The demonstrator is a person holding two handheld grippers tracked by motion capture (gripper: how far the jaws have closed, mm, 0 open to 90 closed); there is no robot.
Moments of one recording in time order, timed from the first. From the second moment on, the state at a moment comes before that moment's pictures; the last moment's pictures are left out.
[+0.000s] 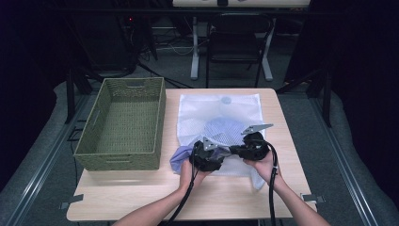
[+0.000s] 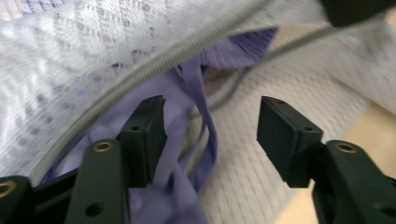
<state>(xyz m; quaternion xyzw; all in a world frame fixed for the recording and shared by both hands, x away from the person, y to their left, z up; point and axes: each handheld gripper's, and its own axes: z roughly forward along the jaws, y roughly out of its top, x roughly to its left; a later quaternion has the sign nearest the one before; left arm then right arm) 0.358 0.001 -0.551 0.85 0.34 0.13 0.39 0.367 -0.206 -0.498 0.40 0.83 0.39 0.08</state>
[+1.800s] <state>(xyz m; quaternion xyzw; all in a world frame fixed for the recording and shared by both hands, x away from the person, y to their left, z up) 0.356 0.019 -0.534 0.86 0.32 0.12 0.39 0.356 -0.198 -0.482 0.37 0.83 0.40 0.08</state>
